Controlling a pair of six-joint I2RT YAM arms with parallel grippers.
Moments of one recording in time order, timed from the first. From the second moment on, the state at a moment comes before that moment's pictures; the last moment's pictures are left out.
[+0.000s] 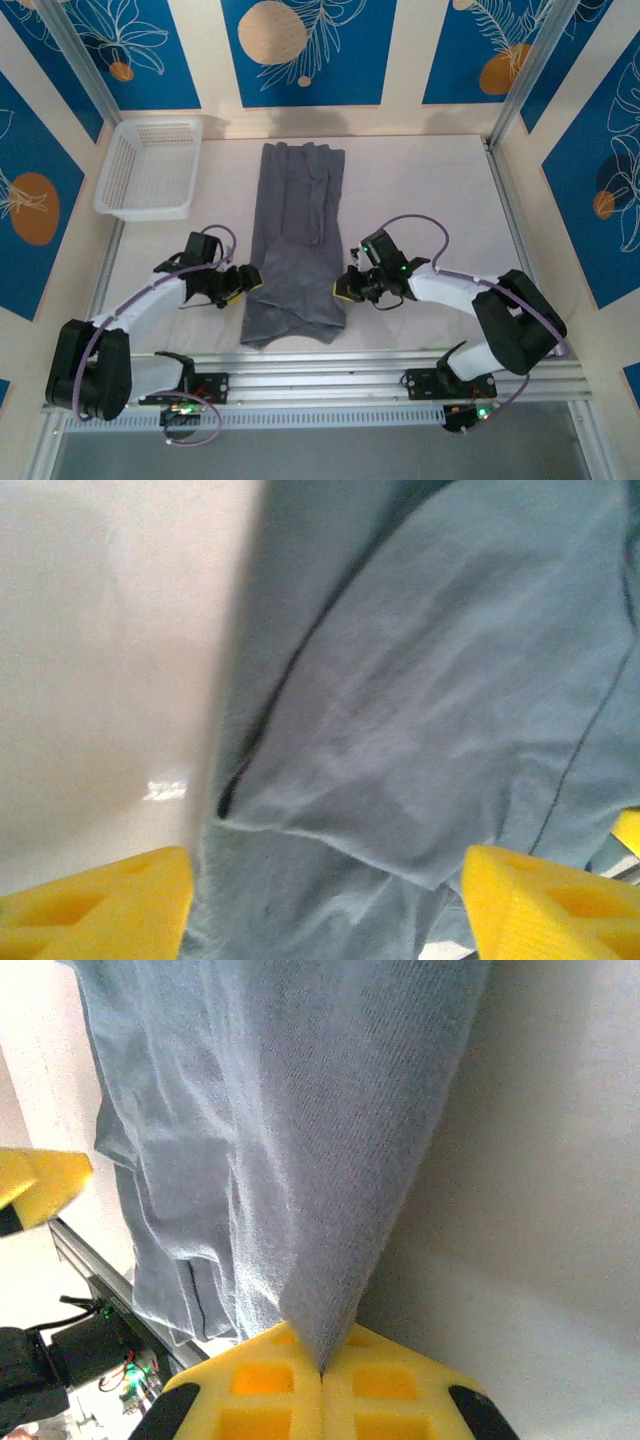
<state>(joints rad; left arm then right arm) -0.25 1.21 0.57 -0.50 0.47 -0.68 0.60 1.44 0.62 -0.15 -0.53 0.85</state>
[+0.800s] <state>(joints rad) -0.25 1.37 0.55 -0.32 0.48 -0.73 0.60 1.50 0.62 -0.15 -0.55 0.86</state>
